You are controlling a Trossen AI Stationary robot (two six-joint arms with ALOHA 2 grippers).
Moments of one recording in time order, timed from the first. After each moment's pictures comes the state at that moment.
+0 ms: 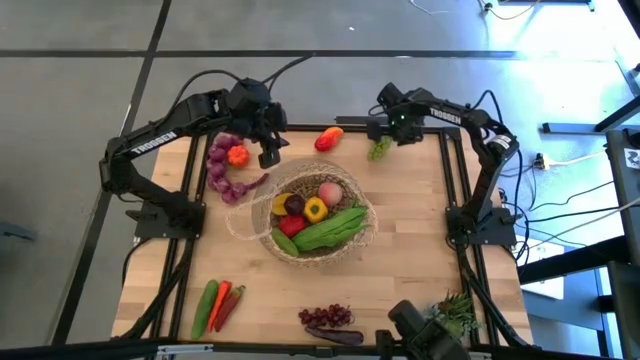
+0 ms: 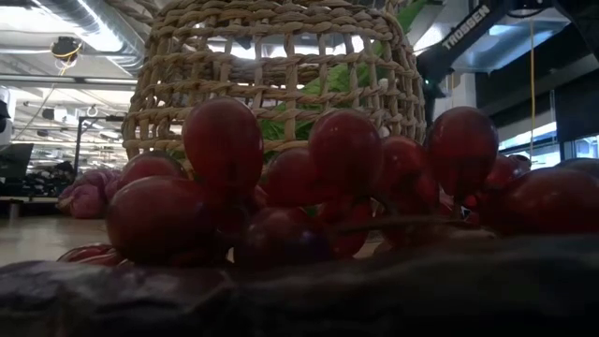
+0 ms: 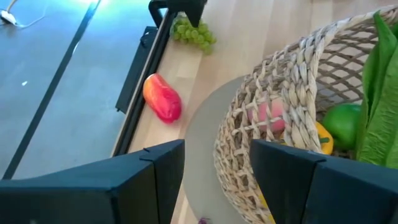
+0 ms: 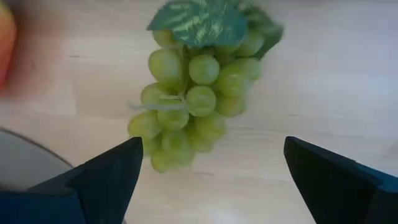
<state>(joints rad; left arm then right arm) 0.42 1.39 1.62 -0.95 -0.03 0.19 -0.87 1.85 1.35 -0.91 -0.12 0.70</state>
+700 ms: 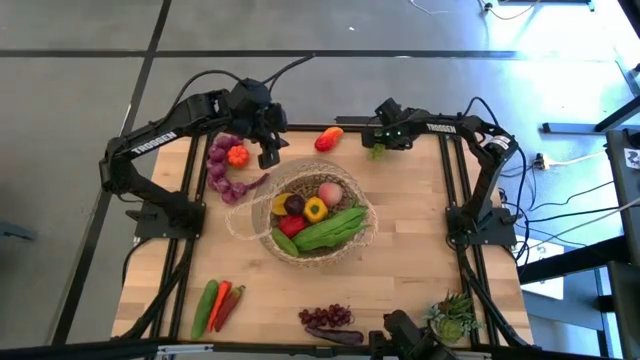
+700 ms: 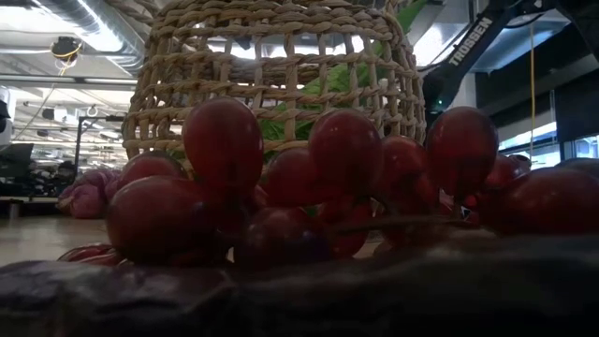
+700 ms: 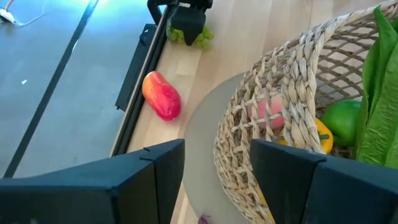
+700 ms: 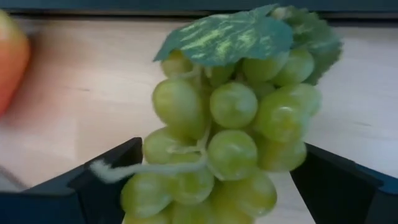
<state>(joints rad) 0.42 1.39 1.62 -0.96 -0.03 0.19 -0.84 1.85 1.10 -0.42 -0.07 0.69</state>
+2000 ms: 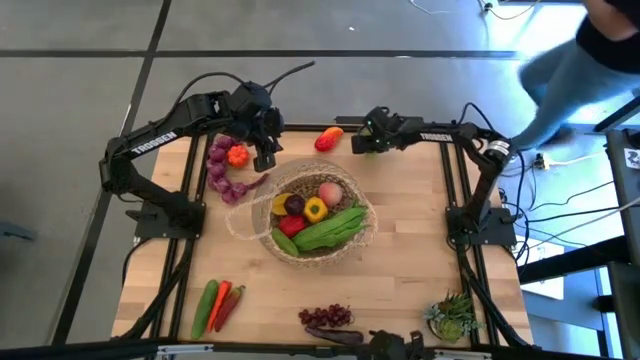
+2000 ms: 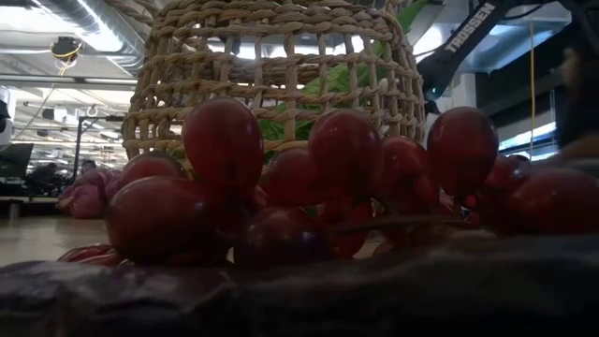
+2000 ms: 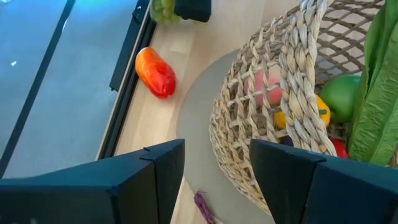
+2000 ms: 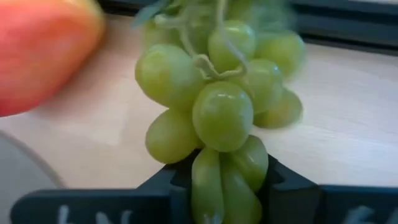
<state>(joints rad) 0.42 1.39 1.62 -1.05 -0.03 0.19 -0.68 1.82 1.09 -0.36 0.11 0.67</state>
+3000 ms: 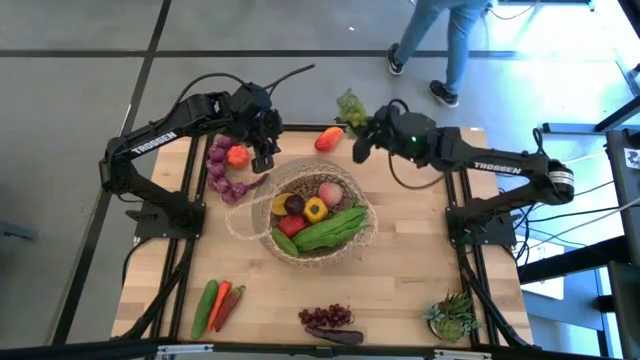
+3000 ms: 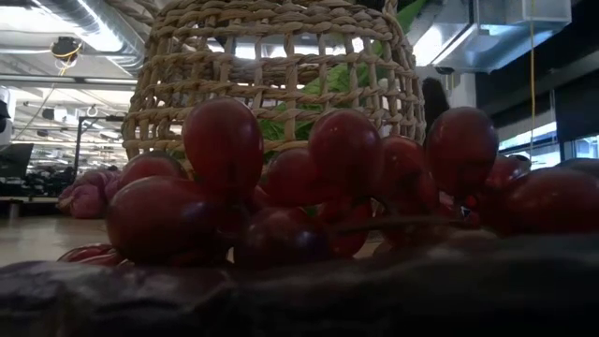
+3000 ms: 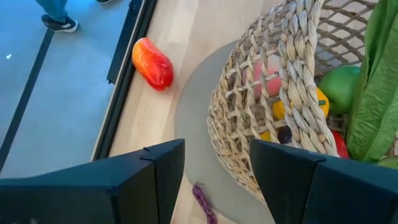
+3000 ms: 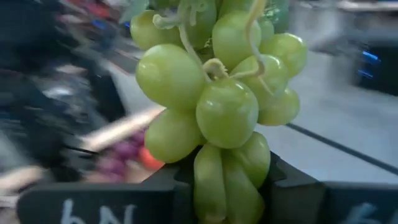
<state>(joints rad) 0.42 1.39 1.62 -1.08 -0.03 0.19 -0.25 1.29 1.10 0.05 0.32 0.22</state>
